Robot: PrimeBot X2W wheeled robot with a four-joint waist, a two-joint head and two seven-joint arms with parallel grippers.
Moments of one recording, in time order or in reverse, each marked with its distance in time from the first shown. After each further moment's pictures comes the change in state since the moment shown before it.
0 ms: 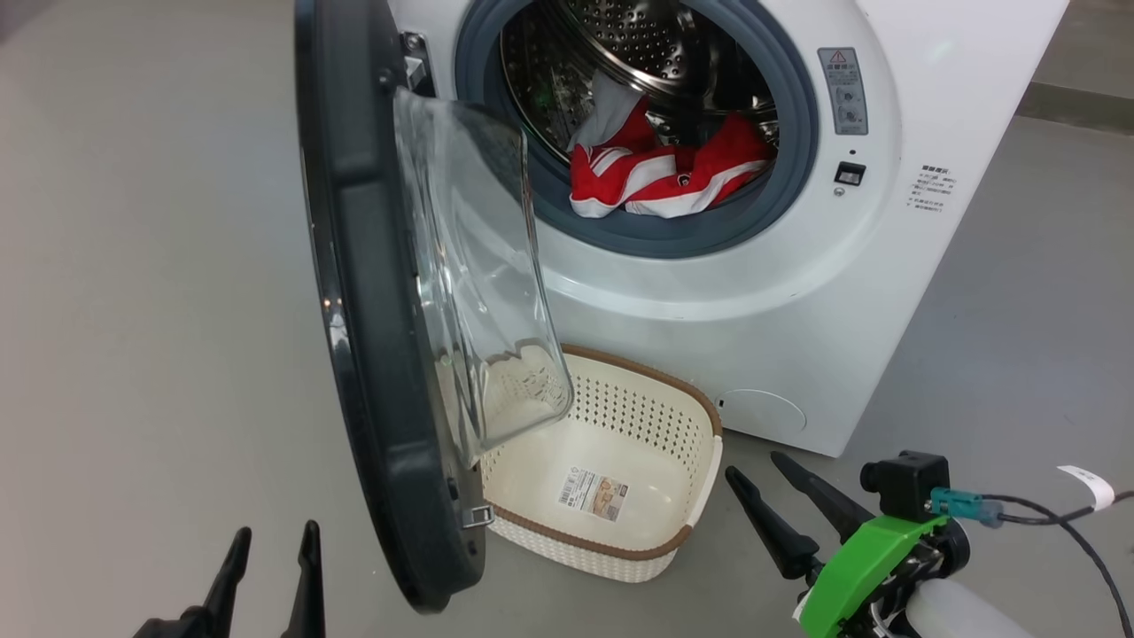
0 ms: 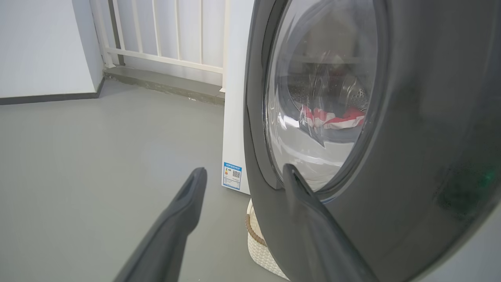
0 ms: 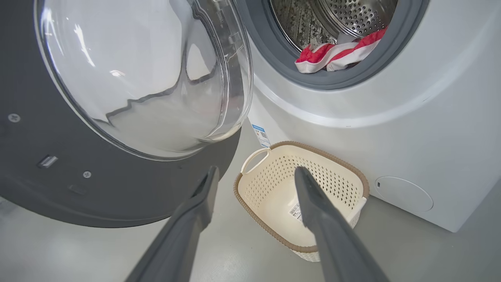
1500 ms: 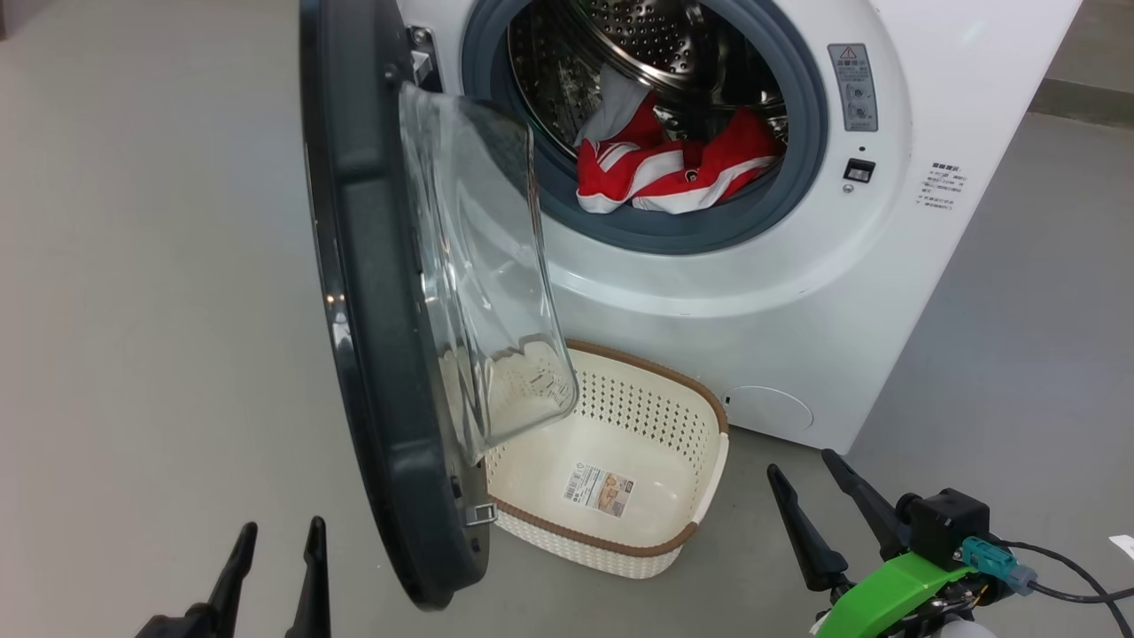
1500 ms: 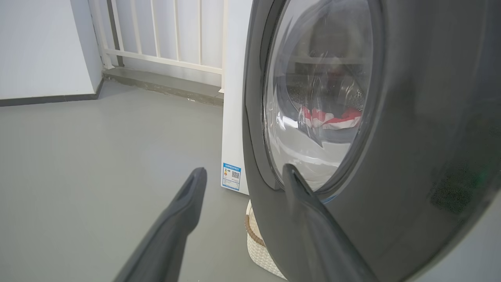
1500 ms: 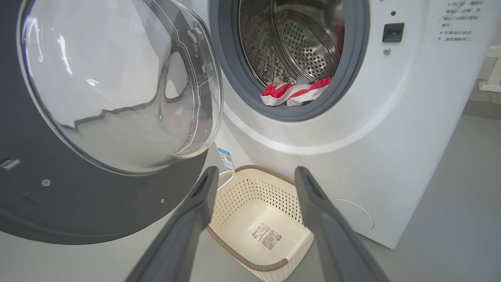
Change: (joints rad) left arm -0.001 0.000 -0.011 -0.012 0.000 0.000 0.000; right arm 0.229 0.183 -0.474 -0.184 -0.523 0.000 -0.001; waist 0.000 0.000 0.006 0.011
